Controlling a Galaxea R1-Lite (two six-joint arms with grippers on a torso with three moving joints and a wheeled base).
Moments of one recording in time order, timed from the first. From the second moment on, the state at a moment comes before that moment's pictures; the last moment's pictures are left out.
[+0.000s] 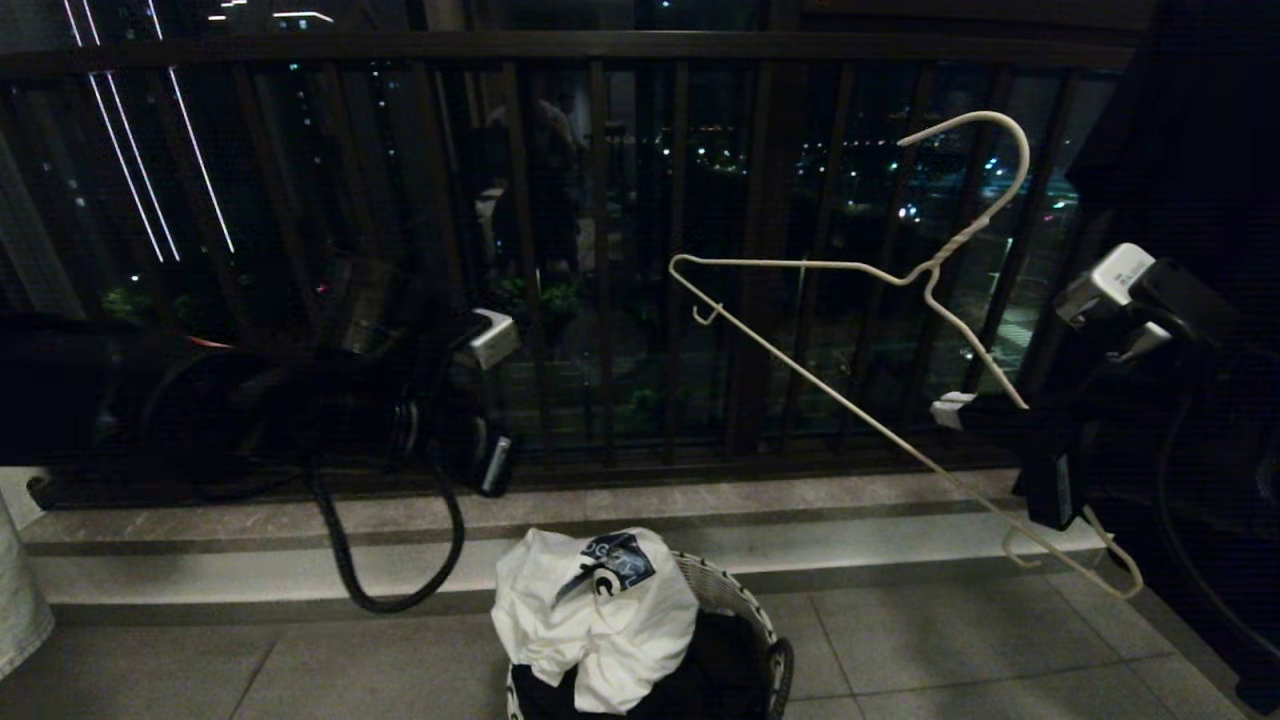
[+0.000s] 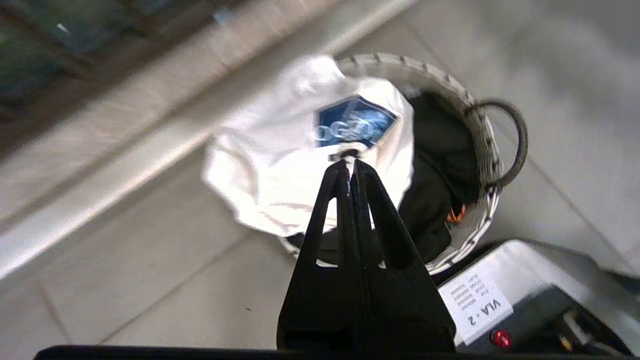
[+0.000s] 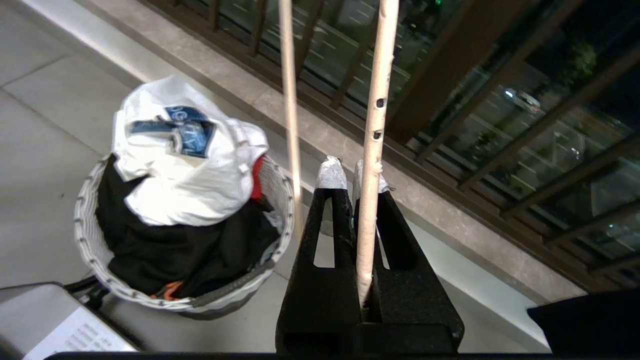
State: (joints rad) left arm -0.39 1.77 -1.18 0.05 -0.17 0.12; right arm 0.33 1.32 -0.82 -0.22 0.11 -0.32
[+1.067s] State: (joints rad) left arm -0.46 2.06 -1.29 0.04 -0.18 0.05; right arm 0.29 1.36 -0.85 -0.22 0.12 -0.32
